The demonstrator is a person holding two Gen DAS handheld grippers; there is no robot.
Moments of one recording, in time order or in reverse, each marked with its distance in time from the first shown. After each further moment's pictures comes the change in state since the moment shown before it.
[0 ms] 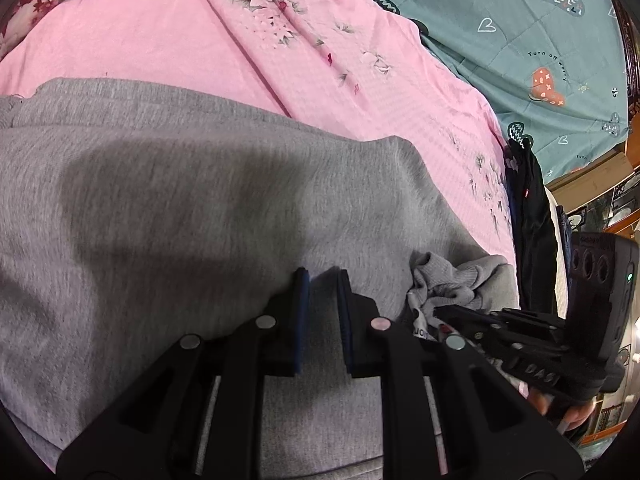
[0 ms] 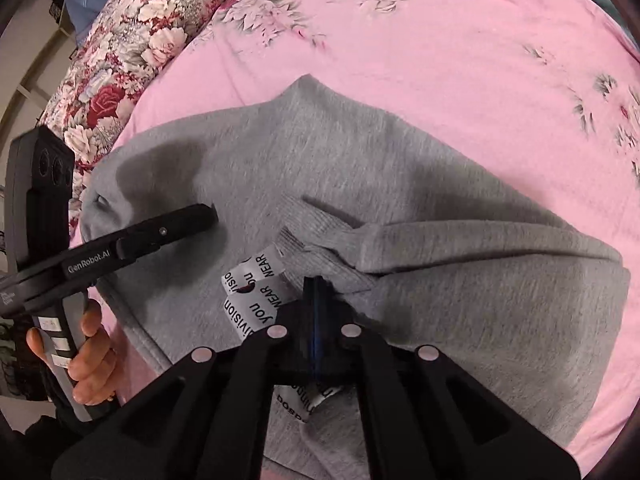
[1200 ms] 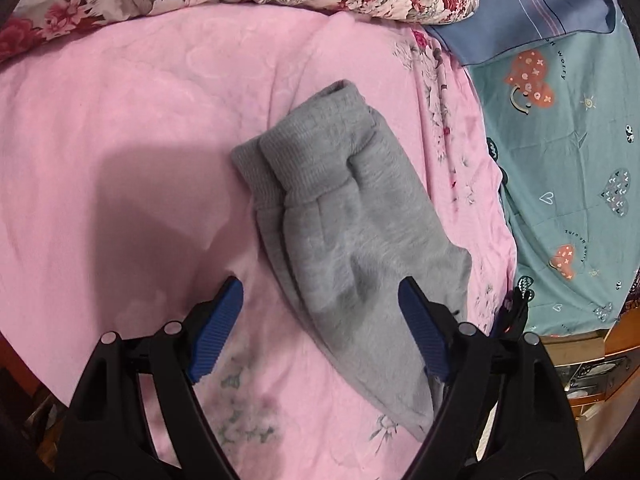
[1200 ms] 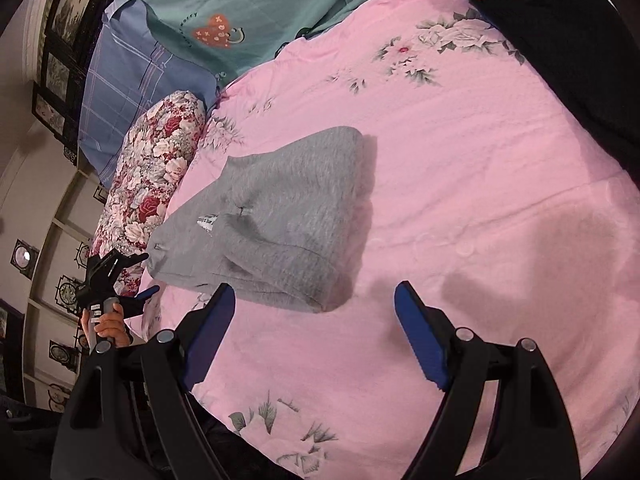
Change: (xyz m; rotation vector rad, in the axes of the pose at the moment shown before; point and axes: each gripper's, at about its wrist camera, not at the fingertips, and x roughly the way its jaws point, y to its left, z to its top) left arm -0.122 0.115 -0.062 -0.590 -0.190 0.036; right arm -0.156 -0.138 -0.205 0.331 -0.389 0.157
